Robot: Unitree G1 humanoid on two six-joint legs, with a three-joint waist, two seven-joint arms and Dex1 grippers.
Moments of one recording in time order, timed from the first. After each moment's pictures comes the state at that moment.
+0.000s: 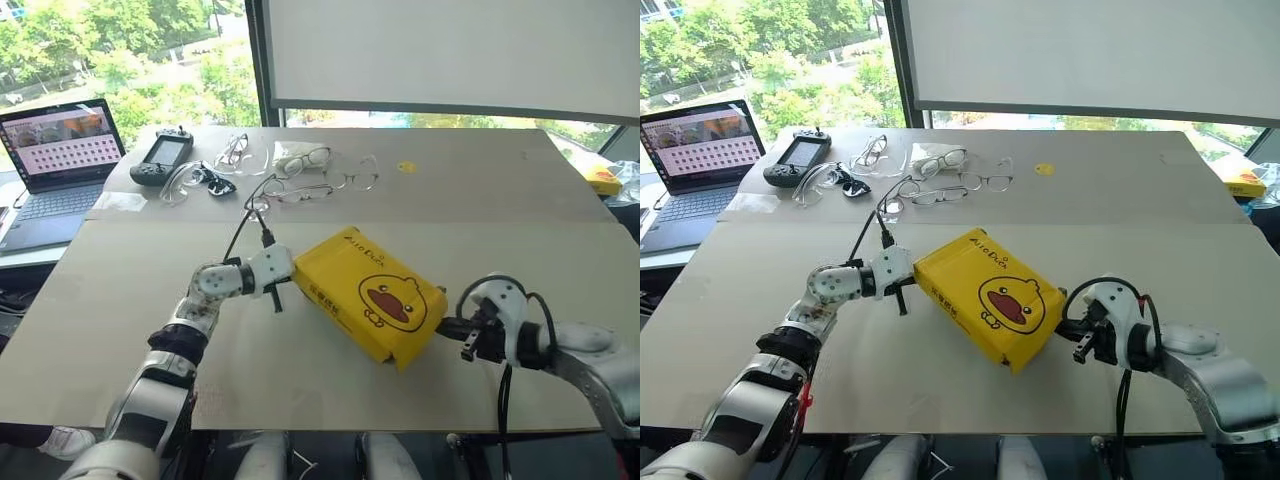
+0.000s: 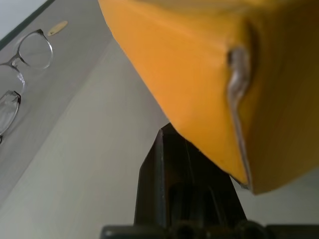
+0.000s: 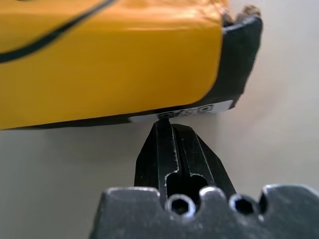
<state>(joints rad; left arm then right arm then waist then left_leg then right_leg) -0.61 0.47 -0.19 0.52 -0.02 -0.23 -1.03 -0.15 -0.82 -0.02 -0.21 0.40 0.65 0.82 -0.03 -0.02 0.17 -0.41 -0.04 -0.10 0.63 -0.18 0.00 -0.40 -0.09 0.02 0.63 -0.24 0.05</state>
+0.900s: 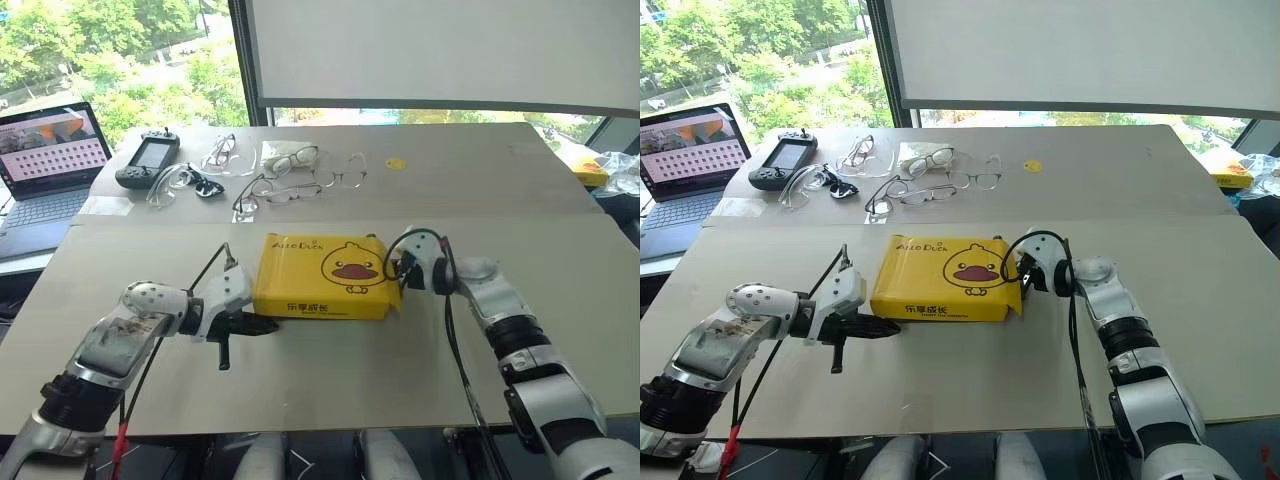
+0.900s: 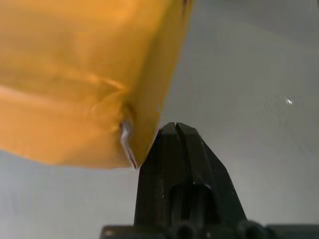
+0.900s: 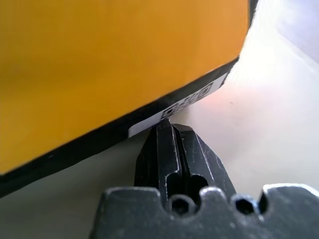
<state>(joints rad) -0.32 0.87 -0.18 -0.25 -0.29 0.61 -1.23 -0.75 -0.48 0.20 0.67 0.04 0.02 1.00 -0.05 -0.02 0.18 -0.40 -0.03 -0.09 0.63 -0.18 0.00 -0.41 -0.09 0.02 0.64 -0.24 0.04</state>
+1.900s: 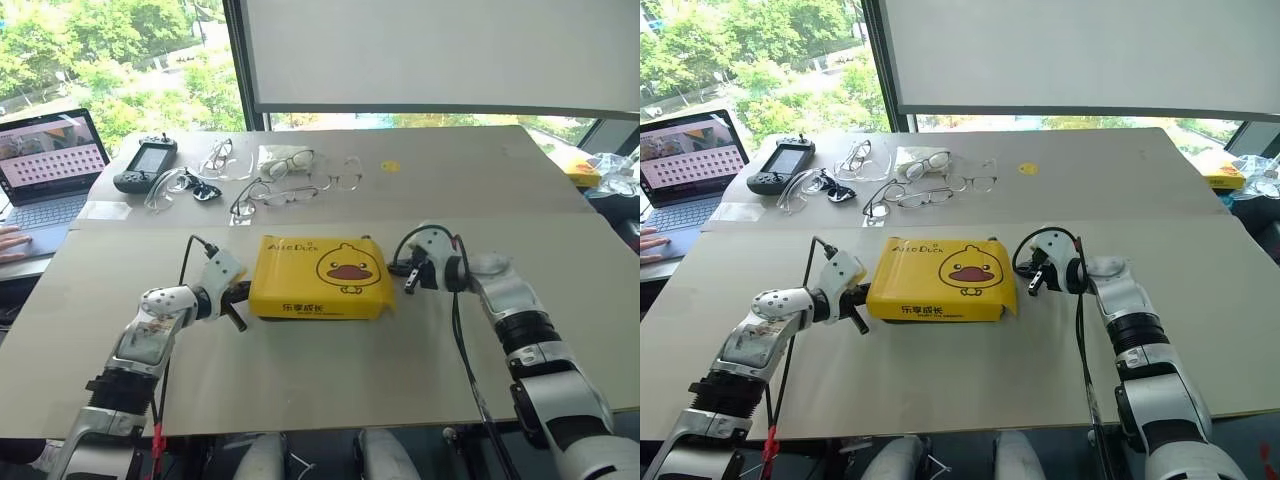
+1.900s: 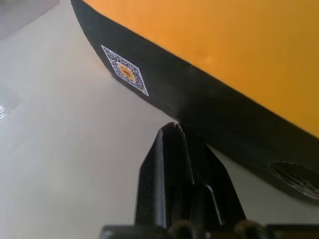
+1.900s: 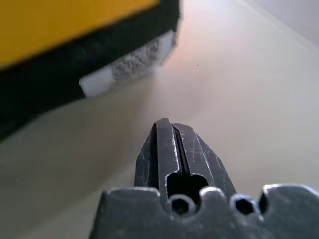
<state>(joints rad) -0.37 0.58 -0.08 0.10 -0.14 0.35 -0.83 -0.71 -0.50 0.15 0.58 0.05 0.18 1.05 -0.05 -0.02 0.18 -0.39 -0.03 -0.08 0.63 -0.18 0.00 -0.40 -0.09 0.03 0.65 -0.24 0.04</state>
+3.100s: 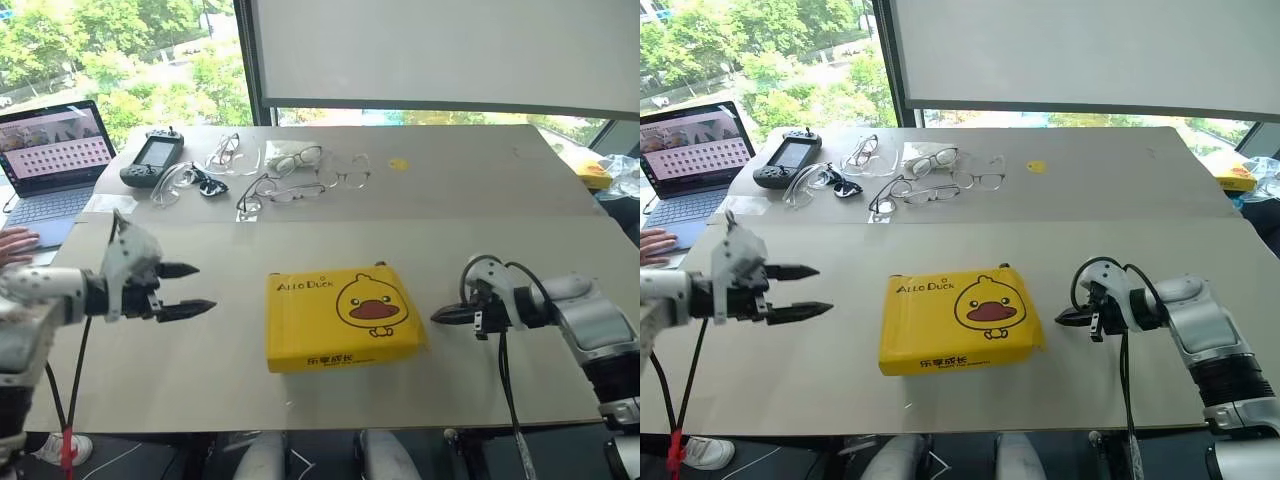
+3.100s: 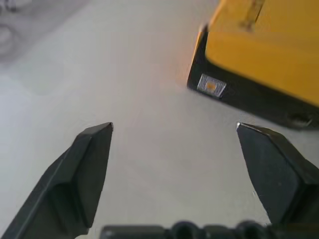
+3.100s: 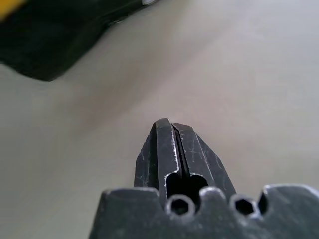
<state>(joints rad) -0.32 1.09 0.25 -0.21 -0.58 0.73 -1.21 -0.42 -0.89 0.13 0.14 0.26 0.48 1.39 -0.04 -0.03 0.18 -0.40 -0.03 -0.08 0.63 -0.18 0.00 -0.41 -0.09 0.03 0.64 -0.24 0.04</state>
